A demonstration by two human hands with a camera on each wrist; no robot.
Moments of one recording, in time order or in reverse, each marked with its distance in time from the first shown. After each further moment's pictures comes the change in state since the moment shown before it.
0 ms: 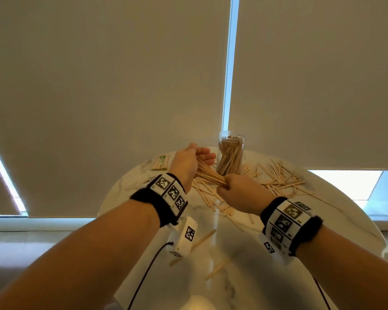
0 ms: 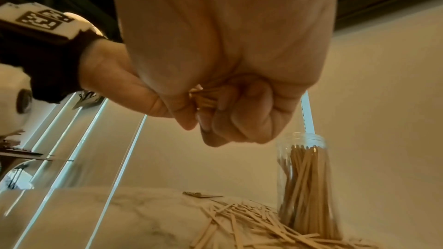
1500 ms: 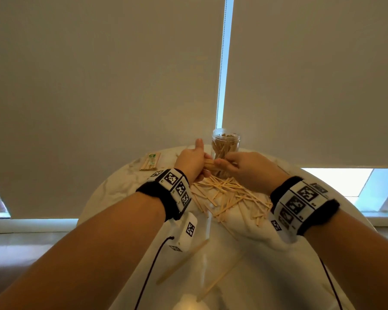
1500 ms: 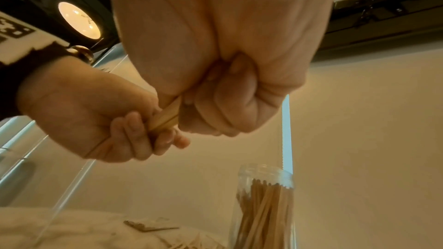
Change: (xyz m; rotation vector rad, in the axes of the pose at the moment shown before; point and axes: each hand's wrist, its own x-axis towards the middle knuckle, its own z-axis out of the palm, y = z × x) left_hand 0.059 -0.017 0.025 0.357 0.016 -0.037; right_hand 0.039 0.034 -0.038 -0.073 0.163 -0.117
